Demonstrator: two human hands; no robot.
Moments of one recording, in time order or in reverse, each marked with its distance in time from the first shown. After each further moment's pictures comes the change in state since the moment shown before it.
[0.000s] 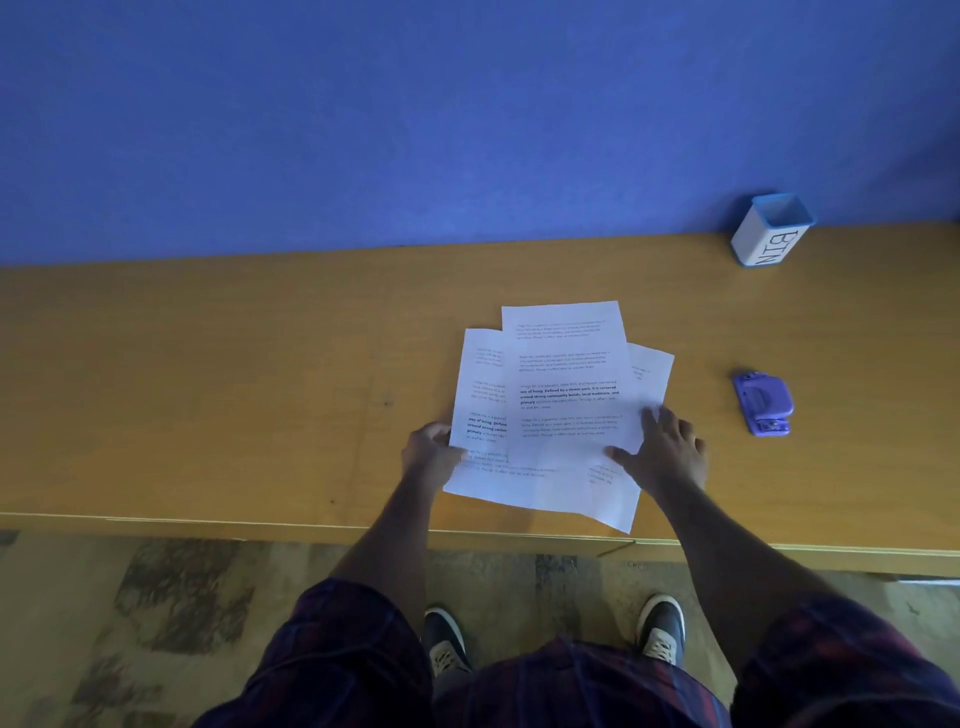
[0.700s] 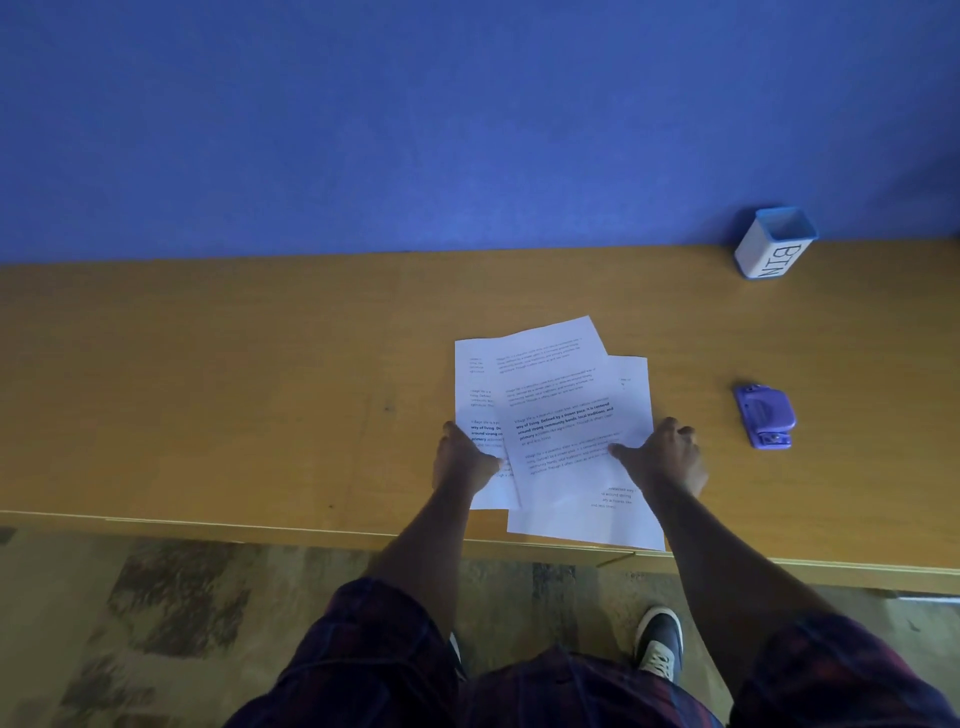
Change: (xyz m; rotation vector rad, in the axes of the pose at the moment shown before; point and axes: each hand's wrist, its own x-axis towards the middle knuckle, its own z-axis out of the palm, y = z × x) left_hand -0.015 0.026 0.036 0.263 -0.017 0.009; right_hand -0.002 -0.022 -0.017 0.228 0.075 0.315
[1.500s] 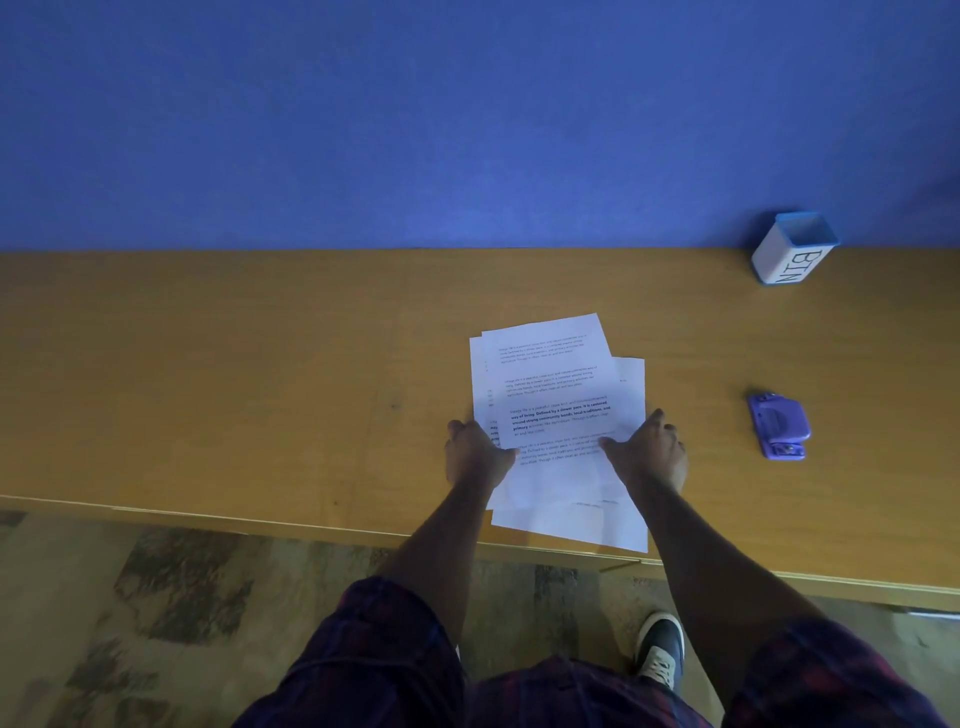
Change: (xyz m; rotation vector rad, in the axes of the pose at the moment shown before) left_hand -0.004 0.013 0.005 0.069 0.124 0.100; right_hand 0.004 -0.024 0.015 0.114 -0.024 -0.078
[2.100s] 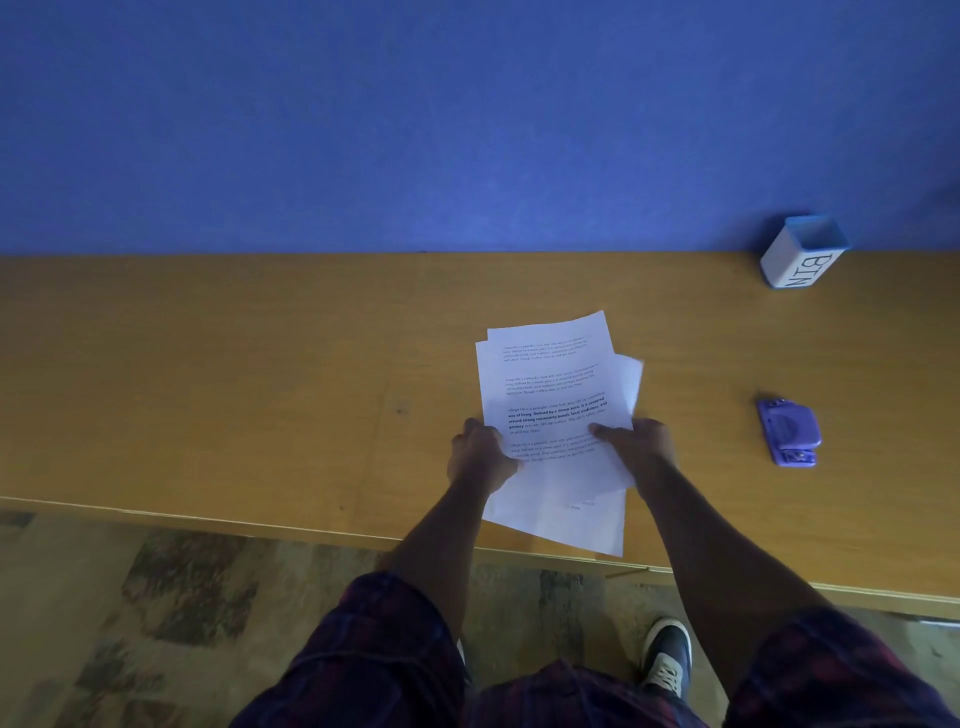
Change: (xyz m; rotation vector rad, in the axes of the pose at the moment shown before) left_hand 0.012 -0.007 -0.004 0.093 -0.121 0.104; right_hand 0.026 -0.008 0.009 0.563 -0.251 0.103
